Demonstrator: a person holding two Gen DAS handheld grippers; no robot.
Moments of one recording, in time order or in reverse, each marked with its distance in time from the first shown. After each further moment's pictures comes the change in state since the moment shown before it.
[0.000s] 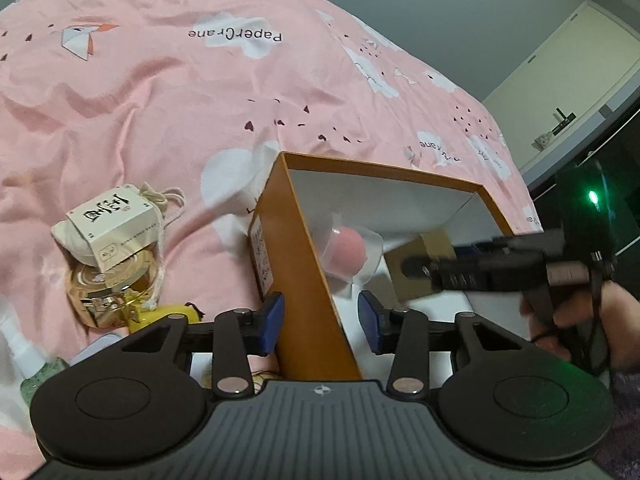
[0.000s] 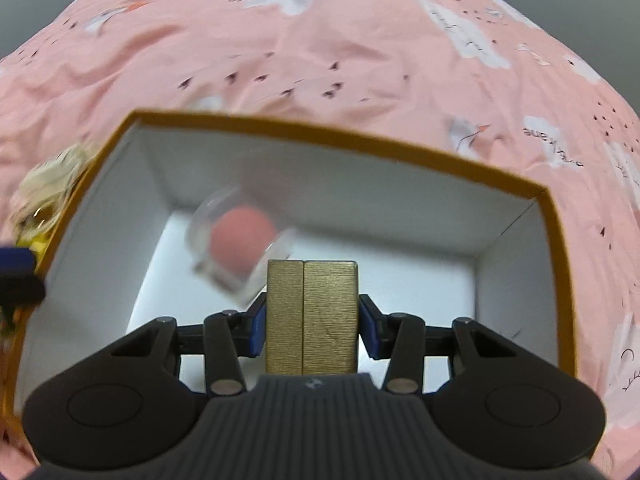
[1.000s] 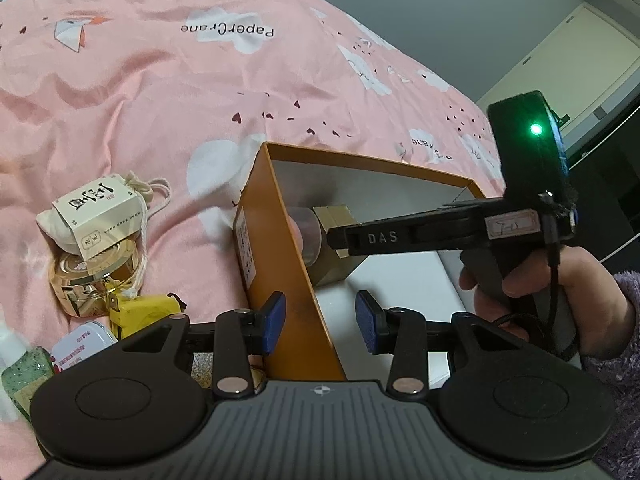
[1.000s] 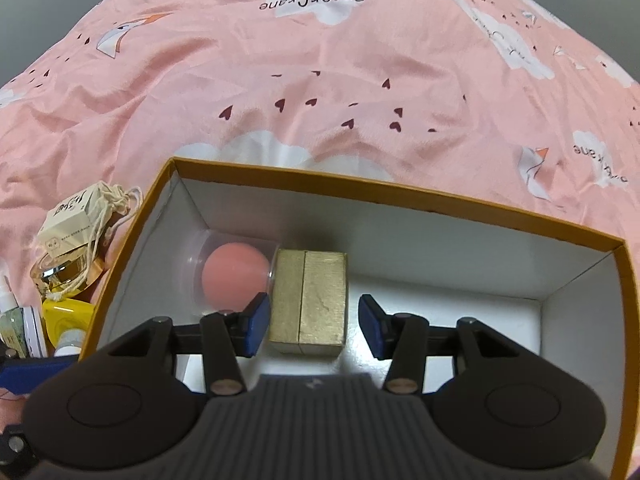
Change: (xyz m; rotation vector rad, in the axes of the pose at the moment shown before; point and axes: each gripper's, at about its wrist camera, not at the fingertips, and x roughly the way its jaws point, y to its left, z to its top) left arm 0.003 -0.008 -0.008 -0.008 -0.008 -0.014; right arm 0.024 0.036 0.035 0.011 -0.011 0.085
